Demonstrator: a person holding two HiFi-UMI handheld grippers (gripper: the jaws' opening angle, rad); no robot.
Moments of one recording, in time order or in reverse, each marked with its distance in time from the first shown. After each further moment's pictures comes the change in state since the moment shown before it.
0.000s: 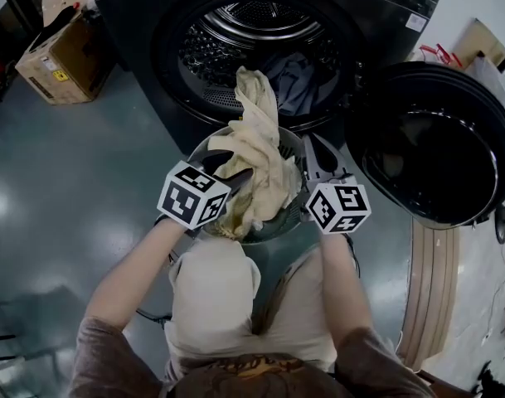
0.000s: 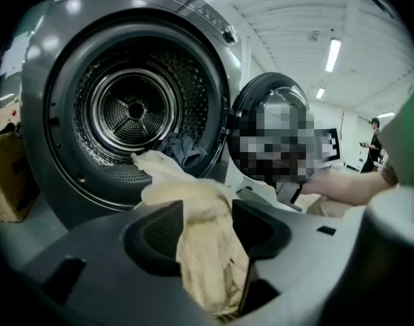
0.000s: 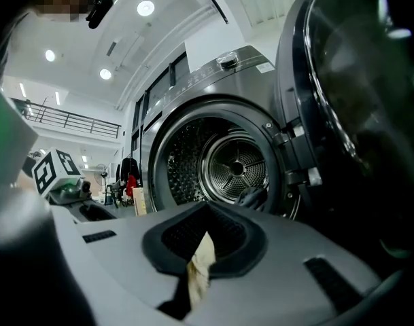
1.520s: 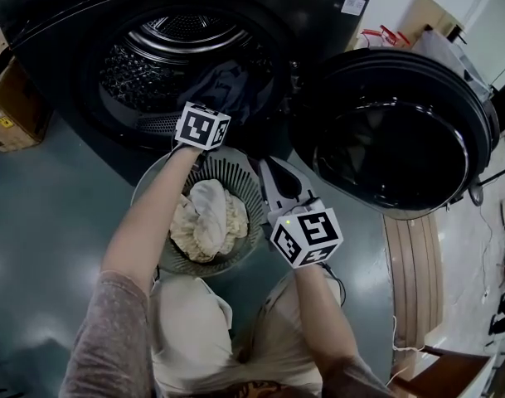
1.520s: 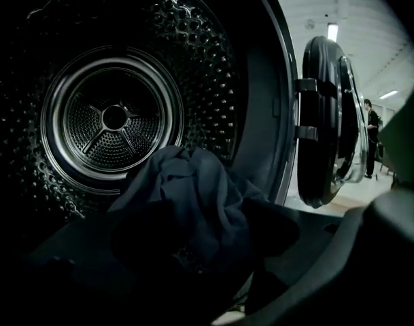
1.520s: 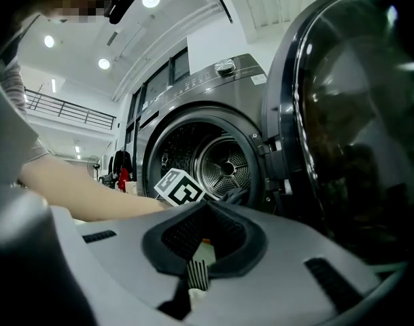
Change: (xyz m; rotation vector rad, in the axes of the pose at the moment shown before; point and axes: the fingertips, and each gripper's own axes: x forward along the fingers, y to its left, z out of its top) left arm 0.218 0.080 0.116 0.105 -0.083 0.062; right arm -0.028 -0.016 0.006 -0.050 0.030 -0.071
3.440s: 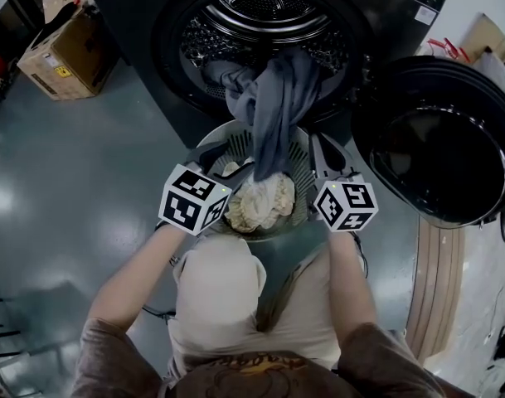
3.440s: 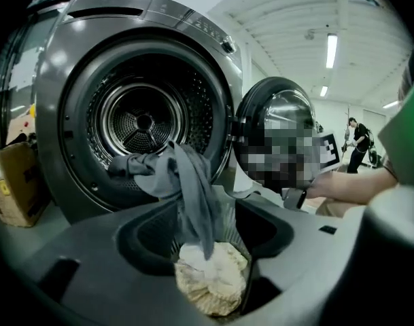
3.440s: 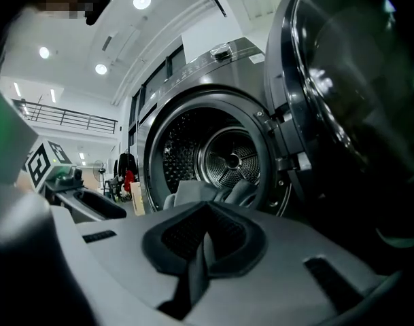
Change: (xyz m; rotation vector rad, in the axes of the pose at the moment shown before) left arm -0.239 -0.068 -0.082 -0.074 0.009 0.037; right arm 0.027 0.005 -0.026 0.053 0.021 0.058
